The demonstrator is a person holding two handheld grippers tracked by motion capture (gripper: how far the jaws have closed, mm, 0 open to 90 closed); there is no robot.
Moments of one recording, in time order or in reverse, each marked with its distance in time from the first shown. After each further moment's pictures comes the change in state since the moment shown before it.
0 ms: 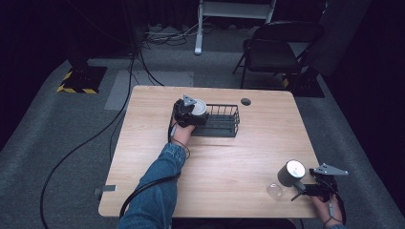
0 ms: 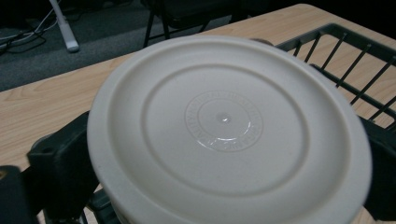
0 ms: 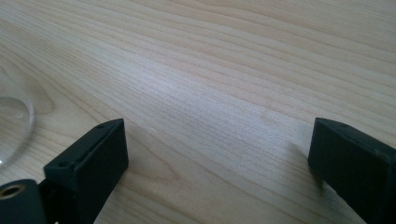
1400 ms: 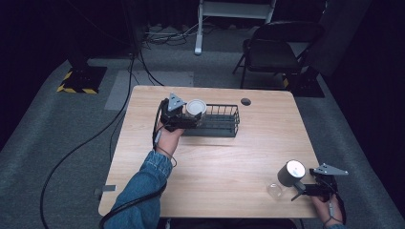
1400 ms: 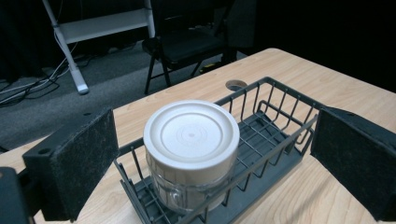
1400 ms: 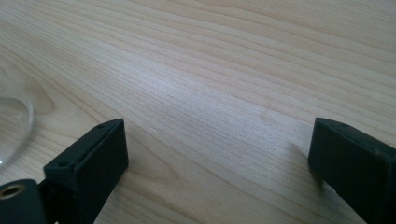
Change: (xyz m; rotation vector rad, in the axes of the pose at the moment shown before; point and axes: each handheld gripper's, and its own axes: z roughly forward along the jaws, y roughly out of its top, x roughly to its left) left arm -0.014 0.019 -0.098 -0.128 -0.013 0.079; right arm 0.000 0.000 0.000 0.000 -0.001 0.001
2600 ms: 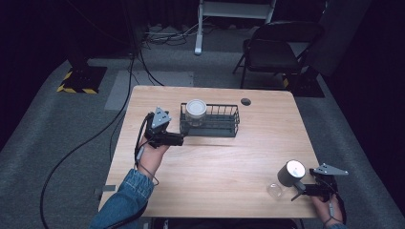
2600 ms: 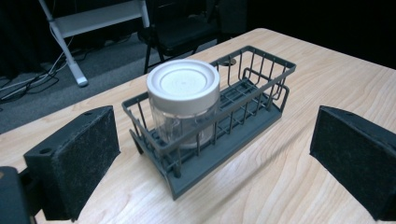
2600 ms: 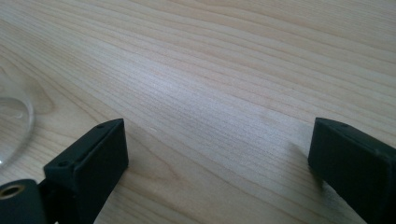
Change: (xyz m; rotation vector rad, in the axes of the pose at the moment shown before) left arm -0.004 -0.027 -0.066 0.039 -0.014 0.033; right arm 0.000 0.000 0.000 0.000 0.000 0.000
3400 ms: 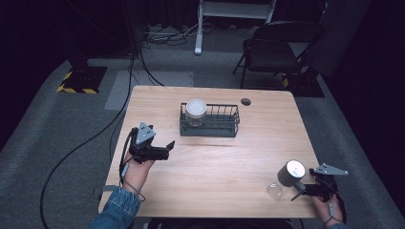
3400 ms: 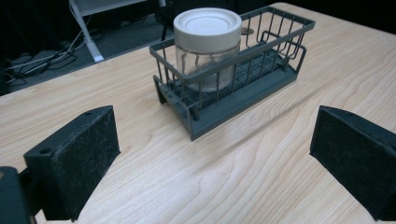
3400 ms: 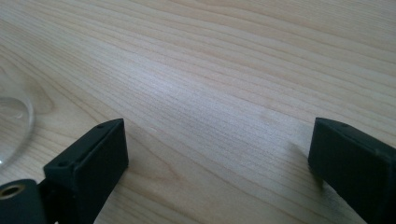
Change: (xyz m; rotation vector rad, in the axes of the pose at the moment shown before) left arm 0.004 -0.044 -0.038 0.055 0.069 -0.018; right arm 0.000 0.000 0.000 0.000 0.000 0.000
